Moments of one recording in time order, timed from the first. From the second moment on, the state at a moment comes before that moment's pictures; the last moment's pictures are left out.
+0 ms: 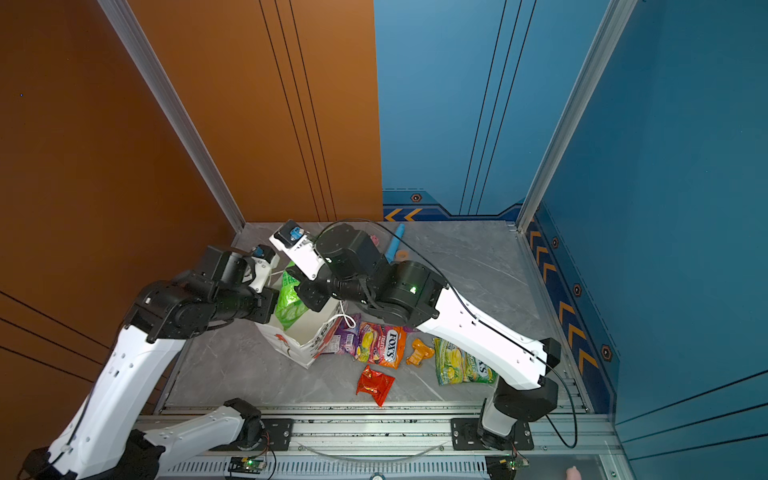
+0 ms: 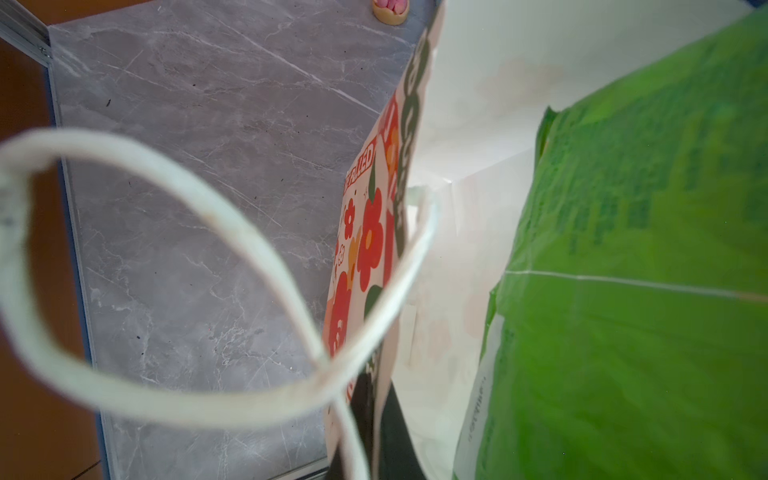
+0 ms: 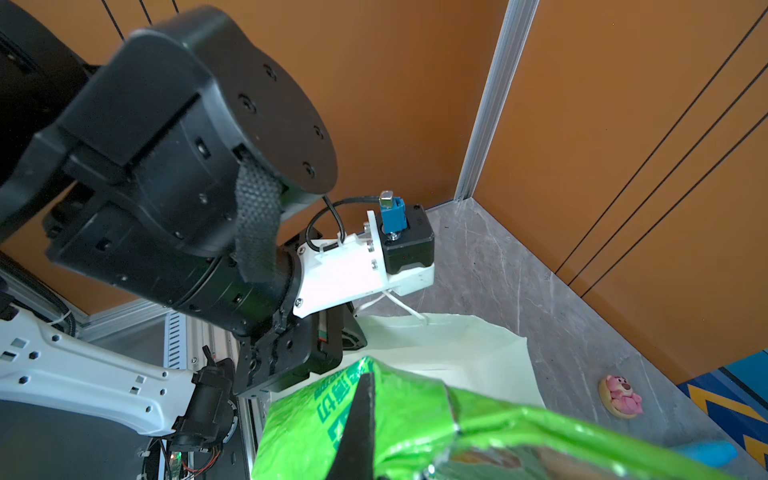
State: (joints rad) left arm -0.44 1.08 1.52 -1.37 -0.05 -0.15; right arm 1.16 1.65 2.09 -0.78 0.06 0.00
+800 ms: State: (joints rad) left arm -0.44 1.05 1.51 -1.32 -0.09 -0.15; right arm 1.16 1.73 1.90 -0.72 0.12 0.15
